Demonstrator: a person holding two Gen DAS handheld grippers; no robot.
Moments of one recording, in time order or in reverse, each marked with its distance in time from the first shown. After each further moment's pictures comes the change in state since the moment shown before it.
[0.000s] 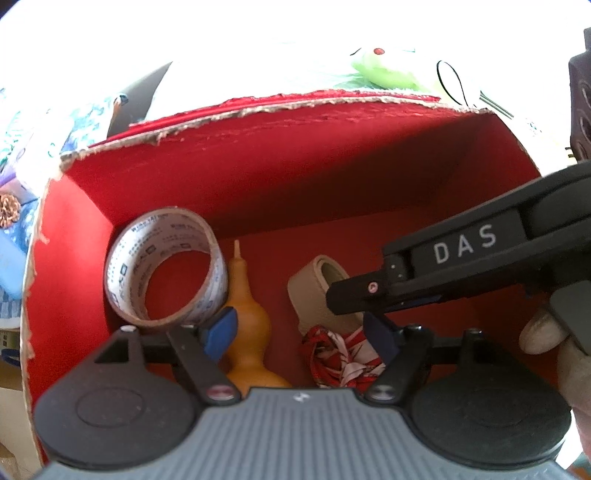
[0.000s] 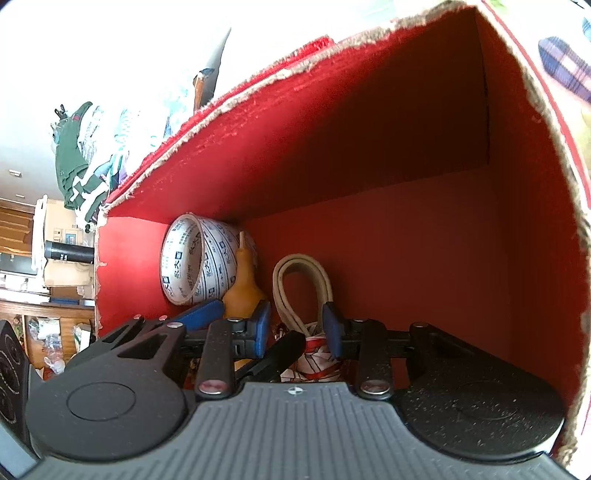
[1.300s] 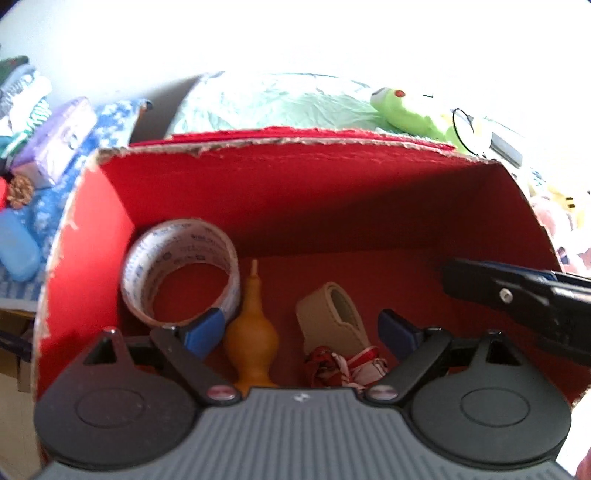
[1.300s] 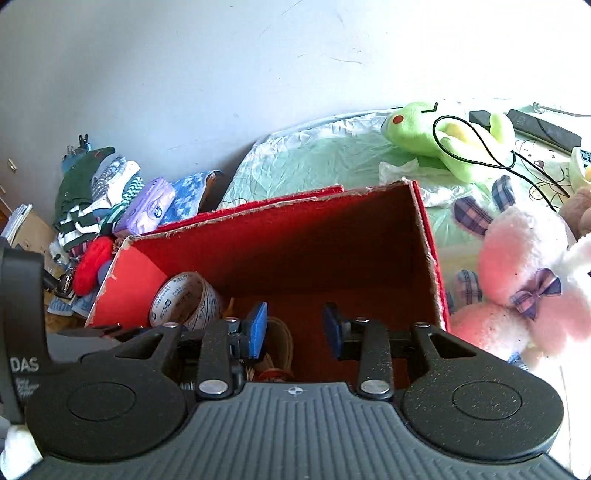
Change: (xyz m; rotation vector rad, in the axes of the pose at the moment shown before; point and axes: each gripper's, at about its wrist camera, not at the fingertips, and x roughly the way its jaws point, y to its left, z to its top) left arm -0.010 0.010 -0.007 -0.100 -0.114 0.011; right arm -0.052 0.034 -0.060 -0.279 -0.465 -0.172
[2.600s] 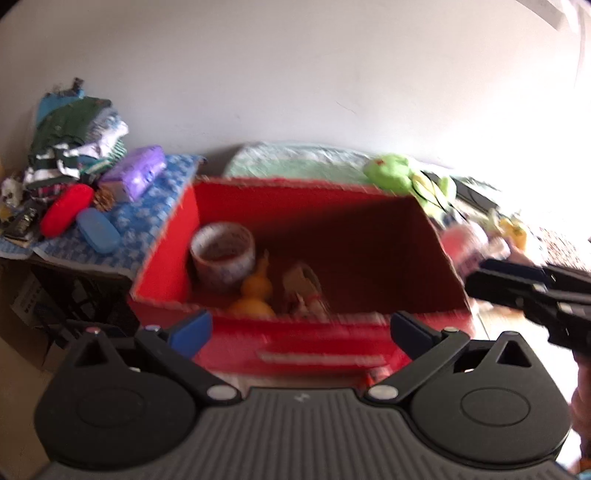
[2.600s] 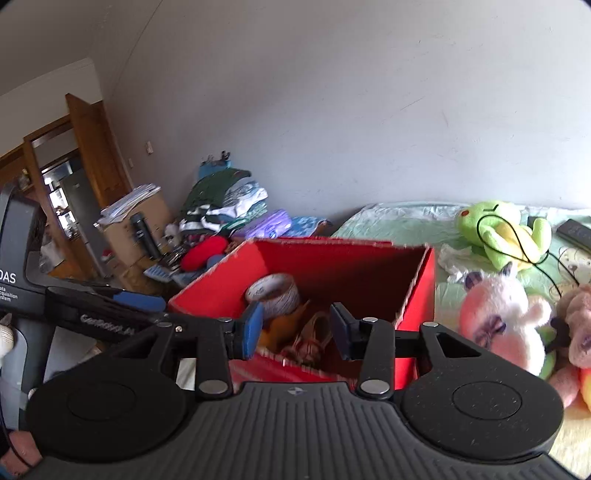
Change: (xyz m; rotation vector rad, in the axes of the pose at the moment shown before) left arm -0.146 -0.063 -0.102 -0.078 -0.233 0.076; right arm -0.127 -0.054 -0.047 -0.324 -0.207 0.369
